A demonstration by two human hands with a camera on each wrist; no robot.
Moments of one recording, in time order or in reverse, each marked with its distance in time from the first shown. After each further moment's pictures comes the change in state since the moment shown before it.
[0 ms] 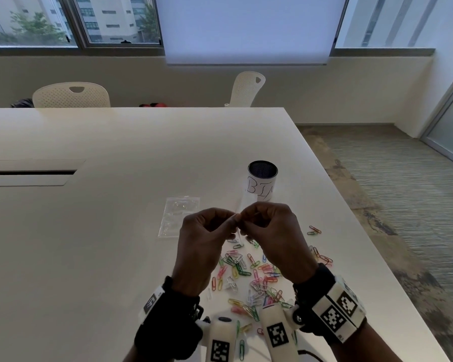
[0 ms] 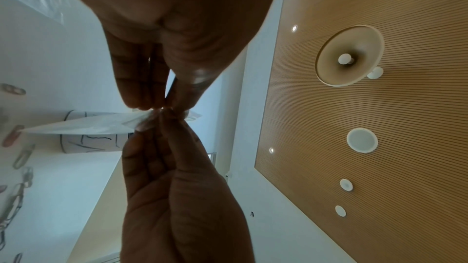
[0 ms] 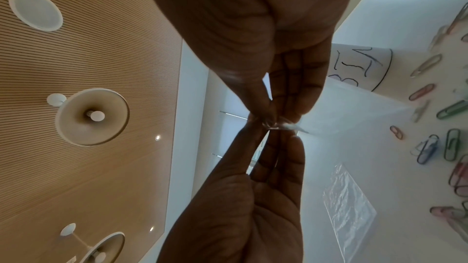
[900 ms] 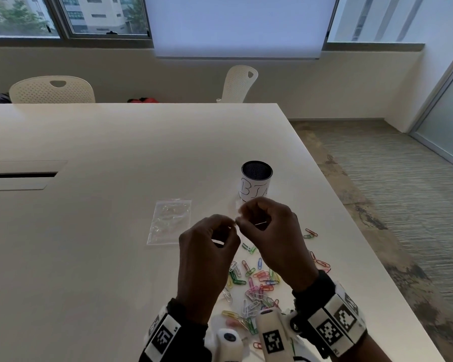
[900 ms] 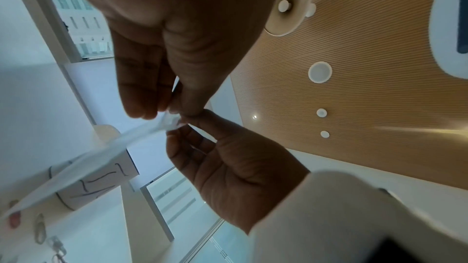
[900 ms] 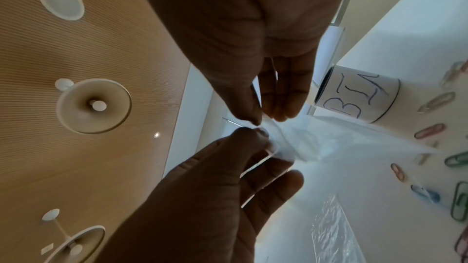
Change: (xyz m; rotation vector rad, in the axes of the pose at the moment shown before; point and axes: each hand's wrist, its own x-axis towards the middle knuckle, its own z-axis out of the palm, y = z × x) left_hand 0.000 -0.007 0.017 0.470 0.103 0.314; right_hand 0.014 0.003 -0.003 -0.172 0.102 -0.078
